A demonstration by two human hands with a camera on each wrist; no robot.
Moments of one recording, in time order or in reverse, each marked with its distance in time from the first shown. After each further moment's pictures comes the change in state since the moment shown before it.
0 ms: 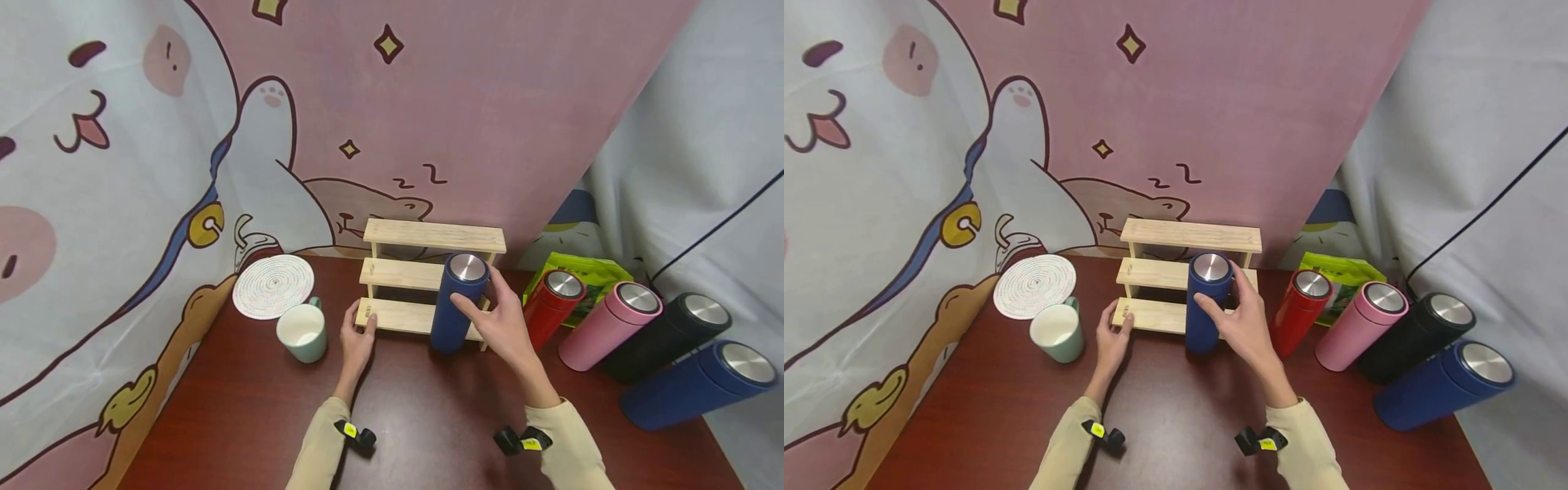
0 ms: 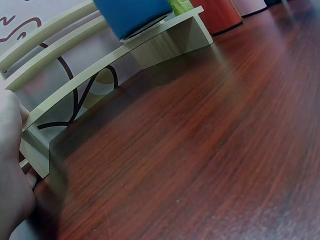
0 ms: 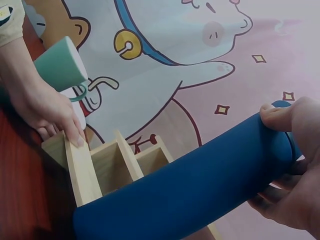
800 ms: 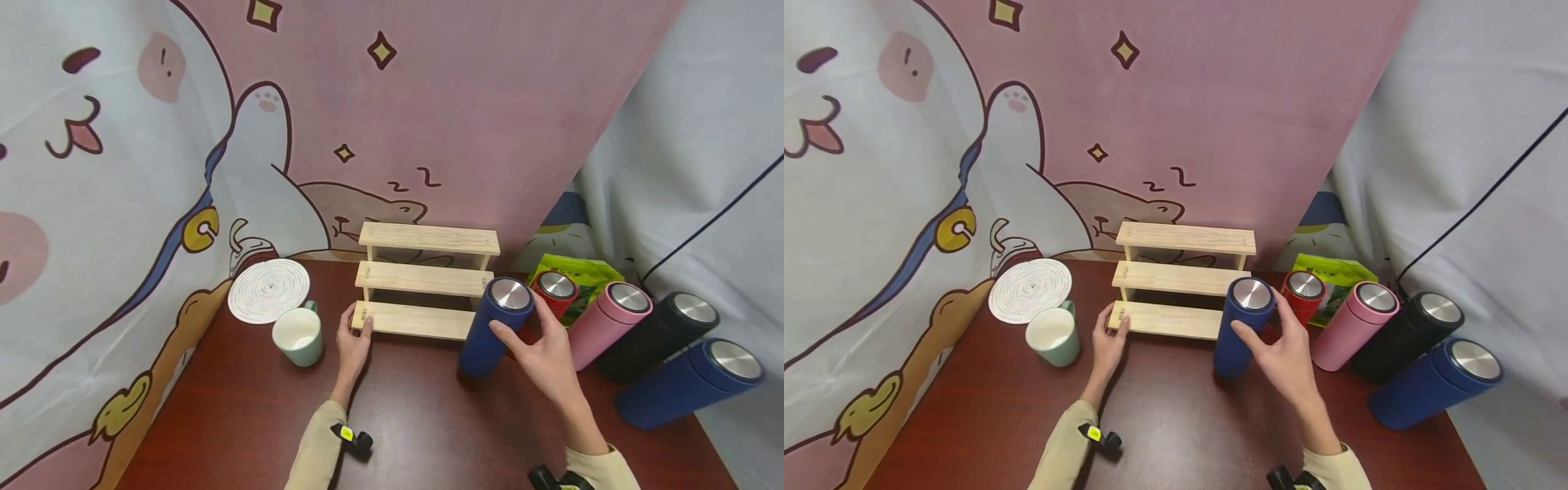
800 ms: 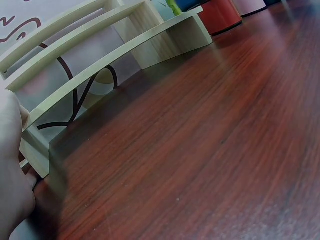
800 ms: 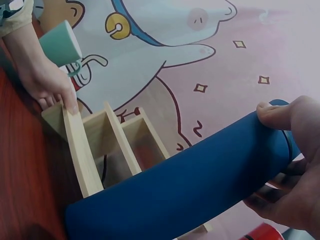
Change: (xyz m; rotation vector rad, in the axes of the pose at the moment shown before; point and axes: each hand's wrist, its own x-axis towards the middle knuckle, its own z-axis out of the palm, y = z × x) left_hand -0.002 0.003 0.000 0.006 0.000 -0.005; right_hand -0.049 -0.001 -0.048 -0.192 0.124 0.101
